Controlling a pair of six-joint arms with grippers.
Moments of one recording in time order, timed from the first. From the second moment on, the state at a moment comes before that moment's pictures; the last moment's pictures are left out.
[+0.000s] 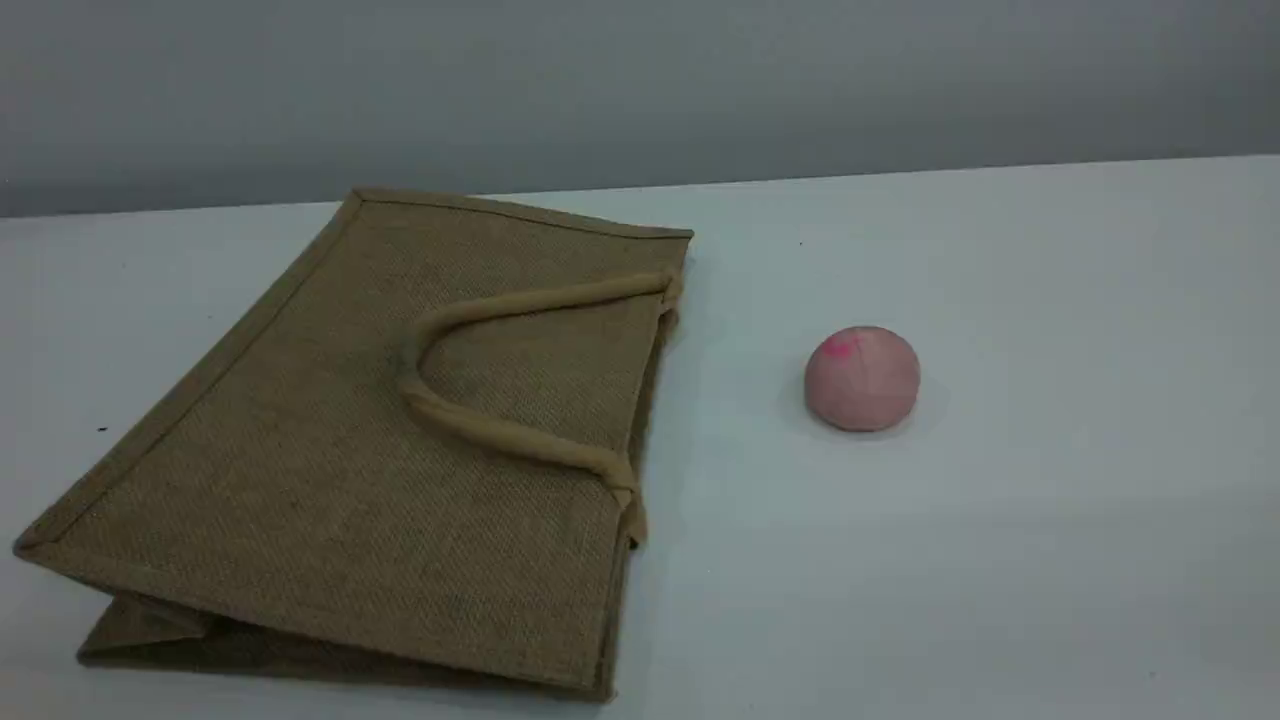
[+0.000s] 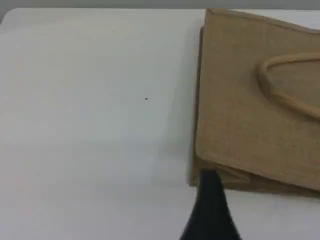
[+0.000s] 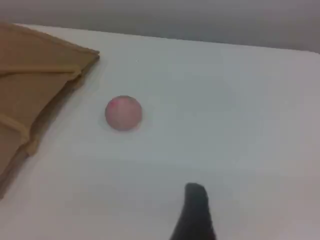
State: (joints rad) left arm 0.05 0.00 -0.50 -0.05 1.08 0.04; right arm -0.04 0.00 -0.51 0.16 1.07 -0.16
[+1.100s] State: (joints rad) left arm 0.05 0.01 -0.51 -0.05 1.08 0.04; right arm -0.01 0.00 -0.51 0.16 1.07 -0.16
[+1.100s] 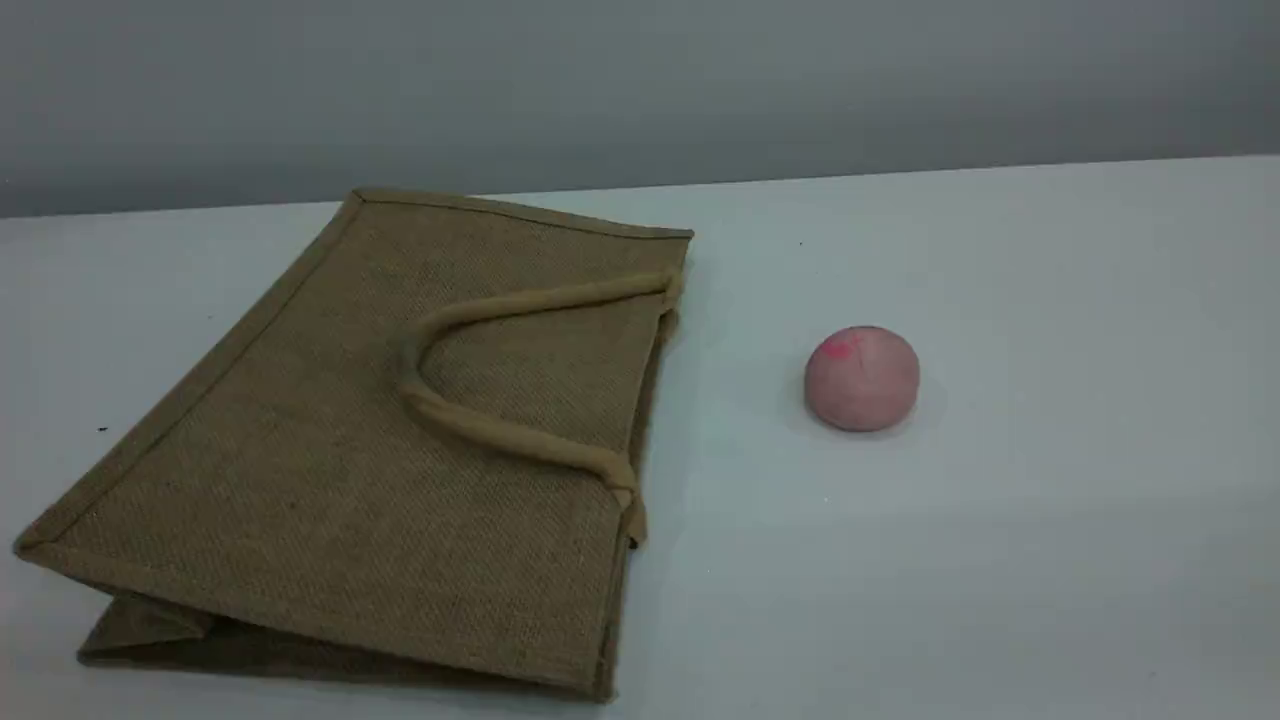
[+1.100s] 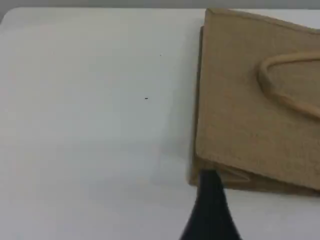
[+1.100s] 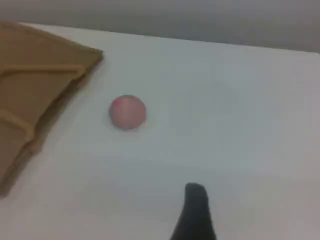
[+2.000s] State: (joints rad) left arm 0.05 0.94 -0.89 -0.17 0.80 0.04; right arm 0.07 0.82 -1.02 0.13 0.84 -0.10
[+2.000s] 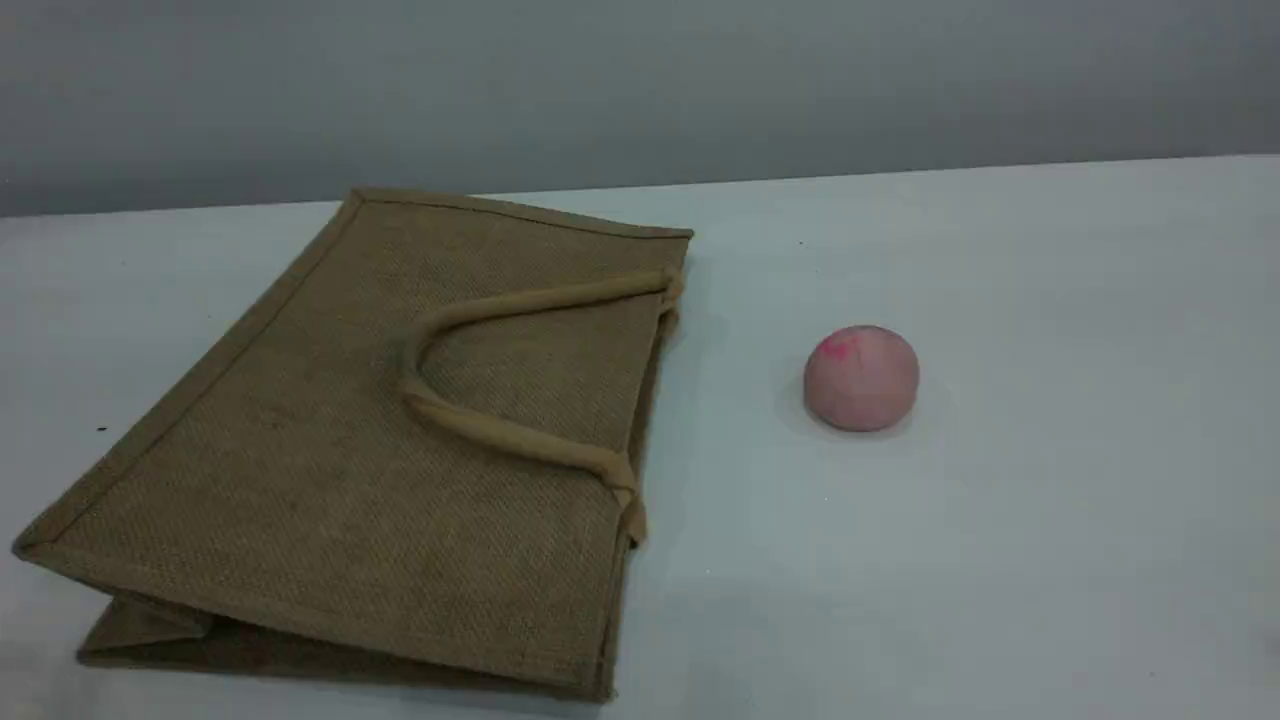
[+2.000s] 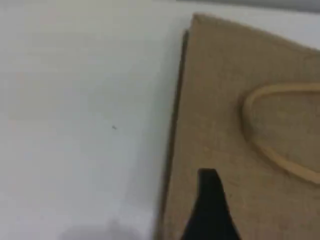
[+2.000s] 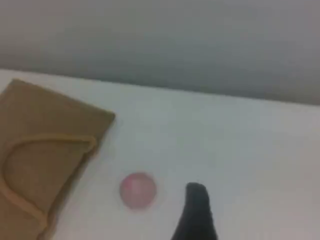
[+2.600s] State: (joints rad) left arm -0.04 1.56 -1.13 -0.32 0.72 0.17; right arm 0.07 1.13 -1.06 0.13 0.71 -0.09
